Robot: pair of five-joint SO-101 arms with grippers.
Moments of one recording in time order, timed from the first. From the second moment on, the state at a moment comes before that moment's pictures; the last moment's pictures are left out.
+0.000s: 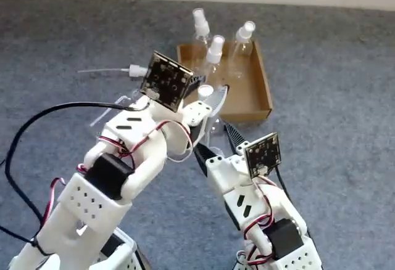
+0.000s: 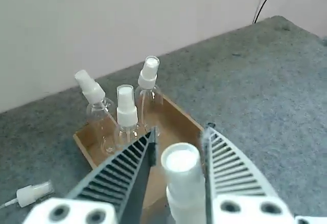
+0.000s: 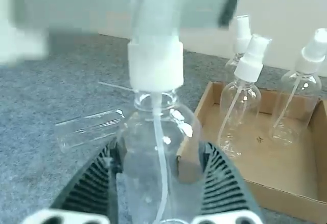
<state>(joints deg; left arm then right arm) 29.1 -50.4 34.5 40.6 6.2 -31.0 -101.1 82.7 36.6 -1.5</state>
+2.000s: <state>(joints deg) 8.4 -86.0 72.8 46.3 0.5 -41.5 -29.4 9.3 70.1 -5.7</state>
